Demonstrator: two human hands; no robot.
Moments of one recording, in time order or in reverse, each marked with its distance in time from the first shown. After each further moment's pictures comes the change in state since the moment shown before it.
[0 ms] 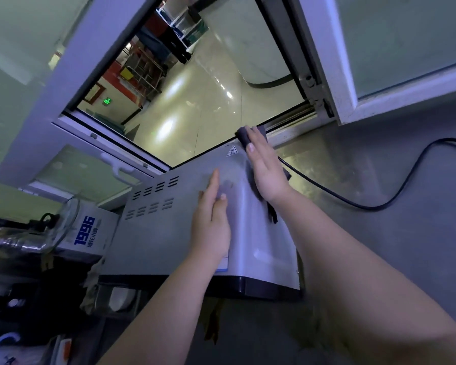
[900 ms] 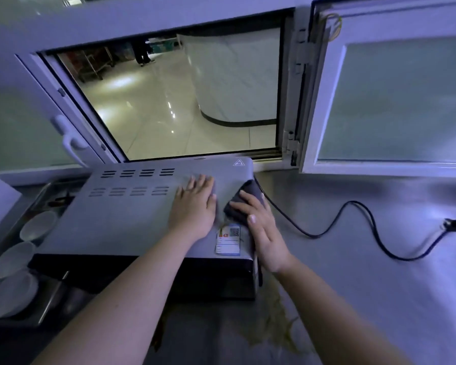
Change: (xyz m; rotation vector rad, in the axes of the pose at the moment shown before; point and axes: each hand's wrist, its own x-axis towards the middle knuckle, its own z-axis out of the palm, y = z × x) left_hand 0.043 -0.049 -0.049 0.647 -0.149 0.291; right_hand -0.127 -0.064 -0.001 -0.403 -0.219 -0.226
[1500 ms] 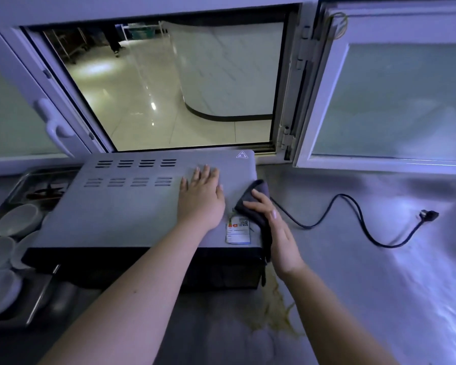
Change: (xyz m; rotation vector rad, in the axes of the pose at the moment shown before) left_hand -0.001 -0.003 0.005 -0.041 0.004 0.001; right_hand -0.026 -0.022 0.010 0.387 0.092 0.288
